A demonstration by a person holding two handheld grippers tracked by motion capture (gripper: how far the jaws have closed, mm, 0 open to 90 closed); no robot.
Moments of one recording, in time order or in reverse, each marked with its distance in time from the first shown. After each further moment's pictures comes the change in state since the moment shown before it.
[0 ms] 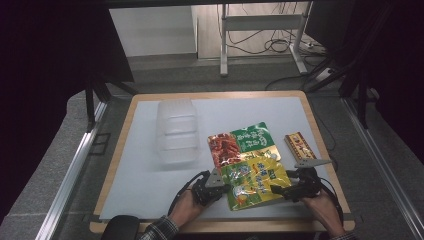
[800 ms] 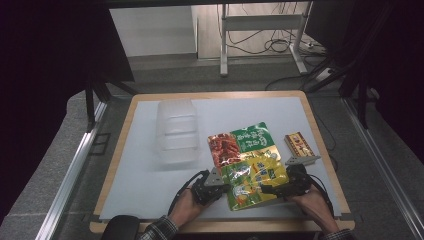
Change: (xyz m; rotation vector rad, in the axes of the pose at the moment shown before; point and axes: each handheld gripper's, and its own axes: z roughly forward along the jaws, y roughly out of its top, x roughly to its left) left arm 0.002 0.000 0.000 -0.008 -0.012 -0.013; right arm 0.008 0.012 0.020 0.011 0.147 0.053
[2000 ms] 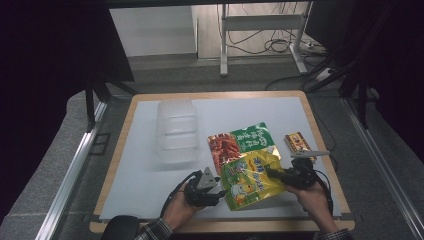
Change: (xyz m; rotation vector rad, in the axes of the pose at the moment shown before) left arm -0.002 -0.003 -0.029 -0.012 0.083 0.018; right arm 0.023 0.023 -0.024 -0.089 -0.129 0.036
